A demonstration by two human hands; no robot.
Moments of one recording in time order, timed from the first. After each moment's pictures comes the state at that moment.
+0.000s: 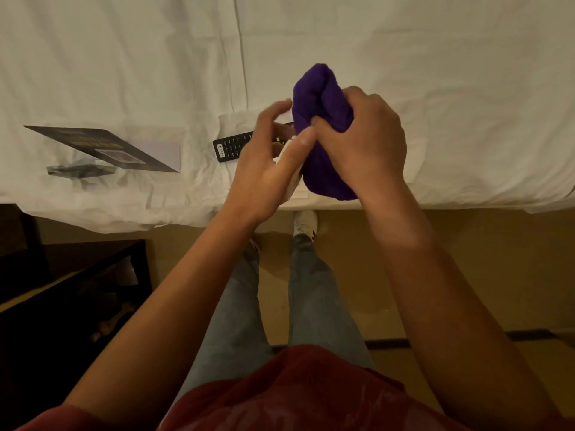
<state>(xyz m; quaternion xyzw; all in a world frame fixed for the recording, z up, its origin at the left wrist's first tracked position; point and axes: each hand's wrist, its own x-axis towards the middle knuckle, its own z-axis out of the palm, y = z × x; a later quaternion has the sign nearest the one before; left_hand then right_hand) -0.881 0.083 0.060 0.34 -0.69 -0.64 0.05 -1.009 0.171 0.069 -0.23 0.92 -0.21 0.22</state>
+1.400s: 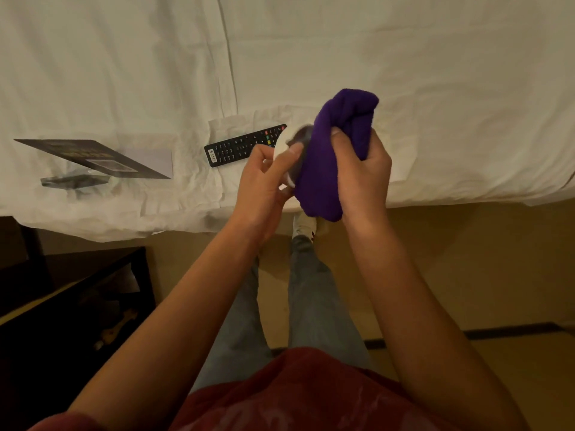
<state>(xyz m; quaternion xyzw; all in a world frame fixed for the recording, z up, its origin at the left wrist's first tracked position) -0.888 0.111 0.052 0.47 -0.38 -0.80 0.03 -0.978 0.203 0.054 0.08 0.79 -0.54 0.27</state>
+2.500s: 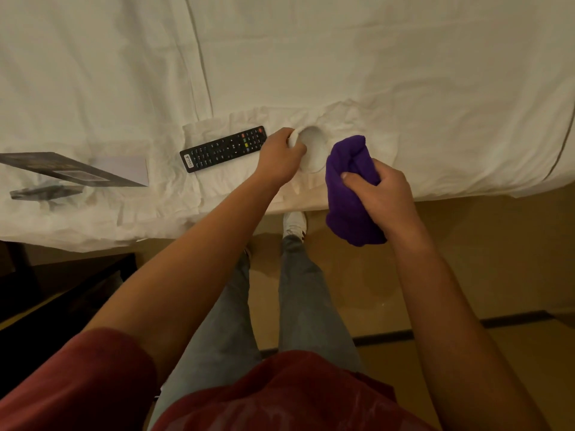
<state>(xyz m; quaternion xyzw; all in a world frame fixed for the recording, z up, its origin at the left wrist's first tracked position) -0.965 0.113 -0.050 0.44 -0.68 -0.57 -0.13 -1.024 0.294 0.030 -0.01 0.84 -0.36 0.40</state>
